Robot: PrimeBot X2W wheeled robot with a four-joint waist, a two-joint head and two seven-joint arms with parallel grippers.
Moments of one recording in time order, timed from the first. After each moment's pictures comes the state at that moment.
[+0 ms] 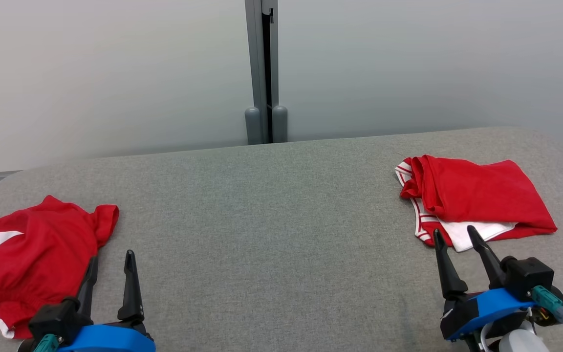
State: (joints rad) left arm -0.02 0.14 -0.04 0.31 -0.33 -0.09 -0.26; right arm -0.17 -0.11 0.05 0.42 0.20 0.13 -0.26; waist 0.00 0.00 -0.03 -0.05
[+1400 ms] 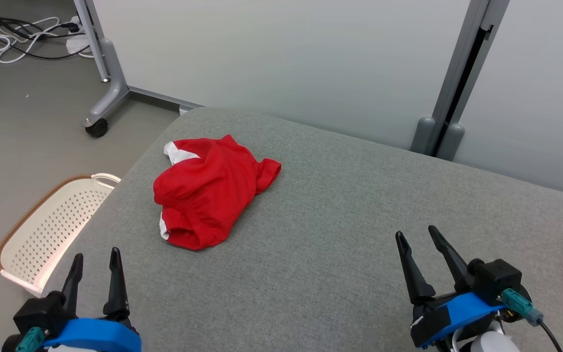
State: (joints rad) left arm -0.05 0.15 0.02 0.37 -0.30 -0.12 -0.26; right arm -0.16 -0.08 0.16 0.36 0.24 0.13 -0.26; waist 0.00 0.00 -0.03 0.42
